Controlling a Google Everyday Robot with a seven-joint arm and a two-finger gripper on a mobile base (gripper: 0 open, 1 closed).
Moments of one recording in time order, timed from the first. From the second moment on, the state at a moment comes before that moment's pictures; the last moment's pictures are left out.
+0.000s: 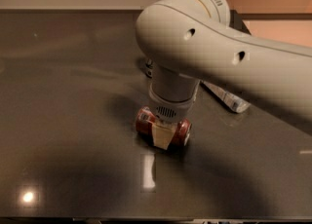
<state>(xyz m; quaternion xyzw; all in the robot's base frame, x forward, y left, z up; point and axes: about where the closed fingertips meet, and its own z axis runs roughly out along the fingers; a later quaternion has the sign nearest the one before) 0.427 -0.027 0.831 -0.58 0.81 0.00 0.06</state>
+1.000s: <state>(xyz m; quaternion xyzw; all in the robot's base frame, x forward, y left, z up) 0.434 -0.023 0.918 -0.64 0.77 0.04 0.07</state>
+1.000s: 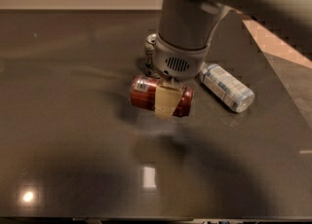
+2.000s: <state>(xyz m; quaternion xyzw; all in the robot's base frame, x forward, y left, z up) 0.442 -0.011 0.998 -0.69 0.71 0.08 0.13</state>
